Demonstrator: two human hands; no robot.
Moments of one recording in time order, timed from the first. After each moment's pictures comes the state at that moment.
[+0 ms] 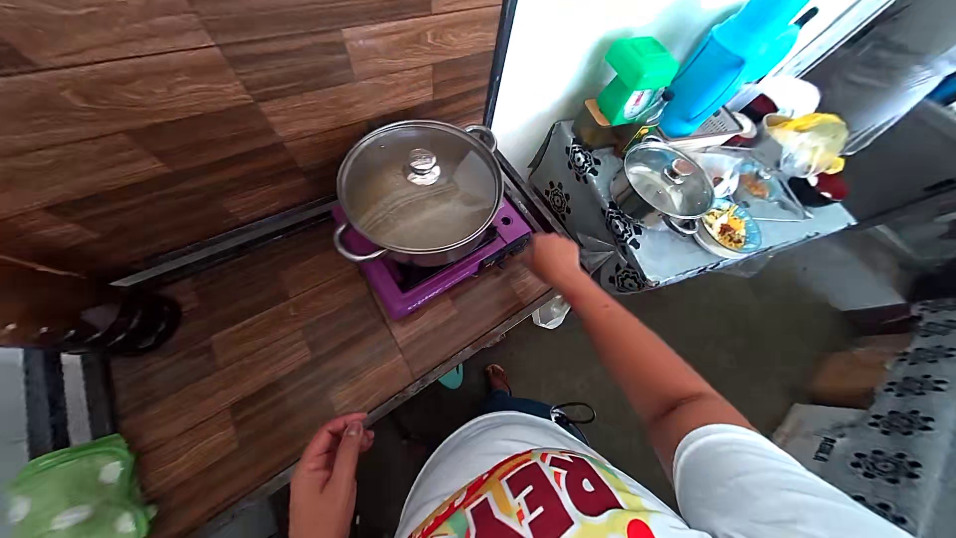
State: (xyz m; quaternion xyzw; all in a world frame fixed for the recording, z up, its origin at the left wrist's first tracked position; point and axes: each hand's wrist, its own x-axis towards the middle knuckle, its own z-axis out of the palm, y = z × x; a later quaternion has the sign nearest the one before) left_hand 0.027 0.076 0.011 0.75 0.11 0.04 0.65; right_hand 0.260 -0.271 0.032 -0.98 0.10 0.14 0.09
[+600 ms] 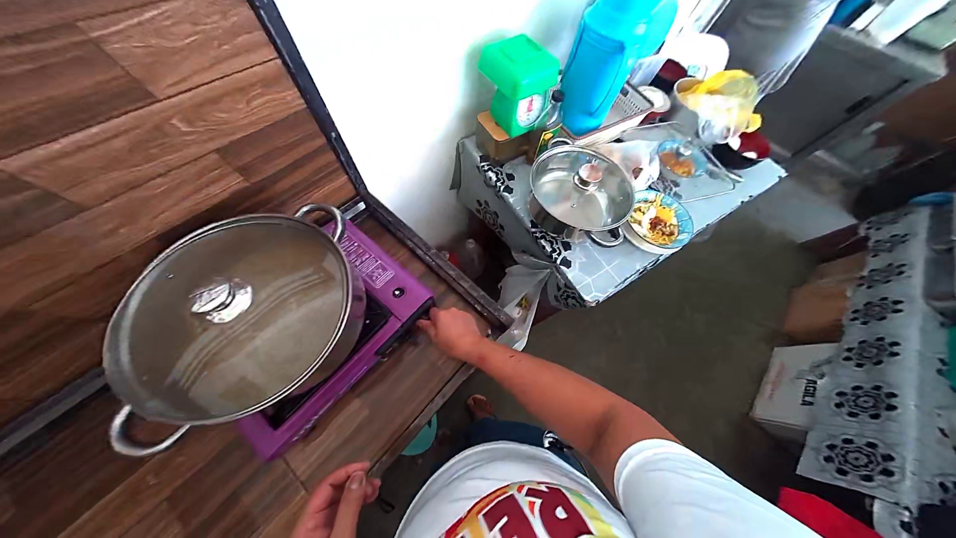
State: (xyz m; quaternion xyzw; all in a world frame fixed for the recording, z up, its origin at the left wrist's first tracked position) left_hand 0.125 -0.072 0.016 0.75 0.05 -0.08 0.66; right_hand 0.303 -0.321 -0.036 -0.91 0.05 0.29 0.30
